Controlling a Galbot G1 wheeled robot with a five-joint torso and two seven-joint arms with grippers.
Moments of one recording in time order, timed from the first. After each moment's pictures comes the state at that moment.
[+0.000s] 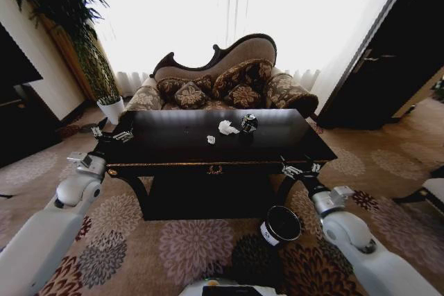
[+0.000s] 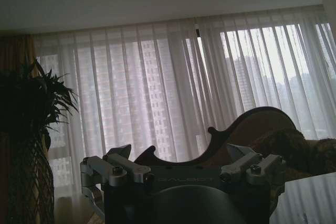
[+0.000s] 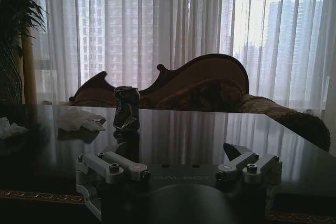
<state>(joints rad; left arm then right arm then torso) 1.09 -0.74 -0.58 -1.80 -0.65 -0.12 -0.05 -1.43 0.73 0.58 2.01 0.77 0.01 0.17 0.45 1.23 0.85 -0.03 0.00</state>
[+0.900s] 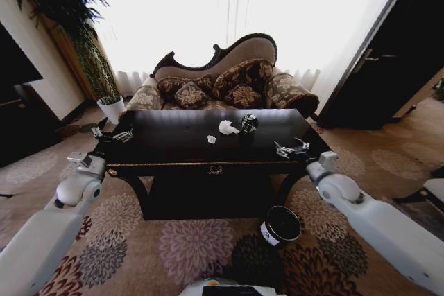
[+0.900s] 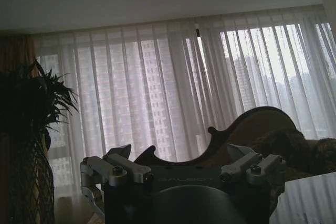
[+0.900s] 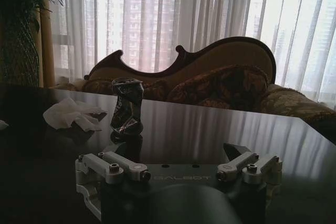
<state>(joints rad) 1.09 -0.74 -0.58 -1.80 -0.65 -0.12 -0.05 -0.89 0.54 0.13 1.79 0.94 -0.06 0.18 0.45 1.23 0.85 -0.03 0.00</state>
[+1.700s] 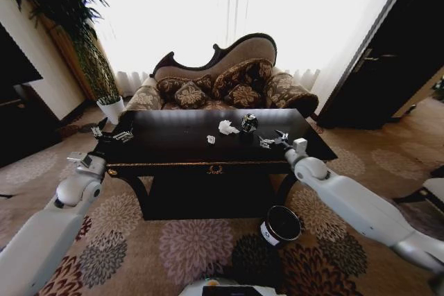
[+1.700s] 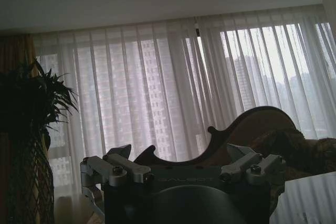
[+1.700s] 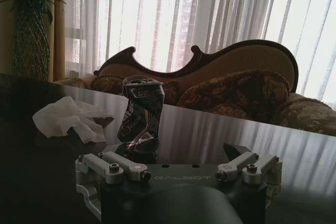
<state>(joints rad) 1.09 -0.74 -0.58 -1.80 -0.65 -0.12 -0.05 -0.45 0.68 -0.25 1.52 0.90 -0.06 0.16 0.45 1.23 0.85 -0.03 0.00</state>
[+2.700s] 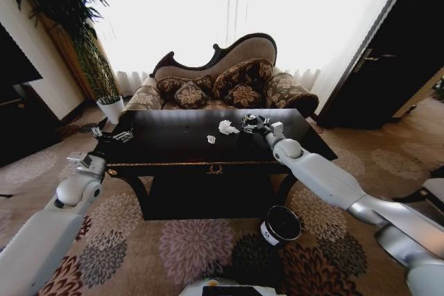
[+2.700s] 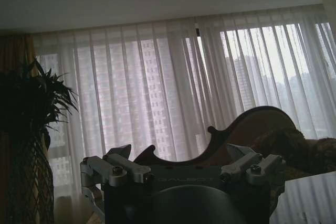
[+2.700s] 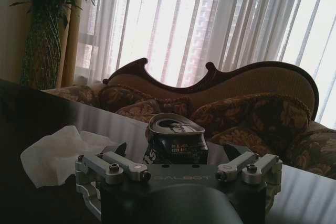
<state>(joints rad) 1.09 -0.74 -0.58 -1.80 -0.65 -0.12 -0.05 -0.20 0.87 -0.43 1.29 0.82 -0.04 0.14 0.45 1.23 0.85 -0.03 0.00</state>
